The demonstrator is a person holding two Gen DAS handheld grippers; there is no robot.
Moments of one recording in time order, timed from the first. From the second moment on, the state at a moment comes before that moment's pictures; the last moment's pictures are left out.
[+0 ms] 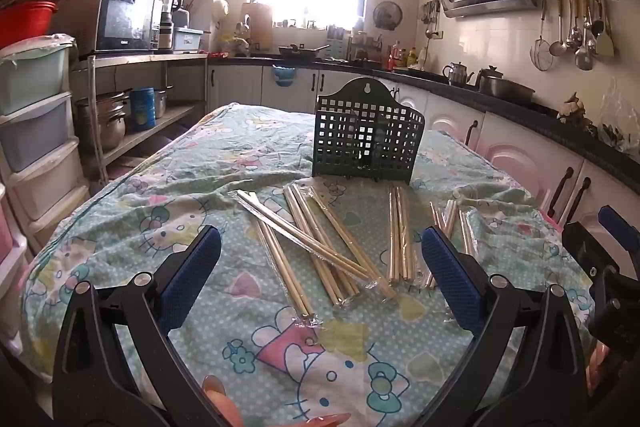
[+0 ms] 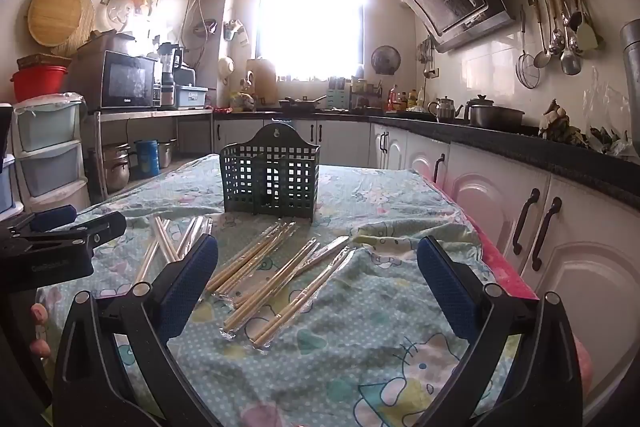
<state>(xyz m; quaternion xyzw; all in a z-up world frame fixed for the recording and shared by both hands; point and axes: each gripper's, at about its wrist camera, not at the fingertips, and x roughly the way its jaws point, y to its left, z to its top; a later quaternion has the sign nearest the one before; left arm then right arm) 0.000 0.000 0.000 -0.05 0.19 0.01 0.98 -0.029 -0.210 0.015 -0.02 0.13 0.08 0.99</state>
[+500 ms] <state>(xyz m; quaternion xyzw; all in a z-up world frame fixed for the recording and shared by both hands) 0.000 -0.002 0.003 -0.05 0.19 0.01 0.98 -0.029 -0.208 0.015 -0.02 0.13 0.09 0.99</state>
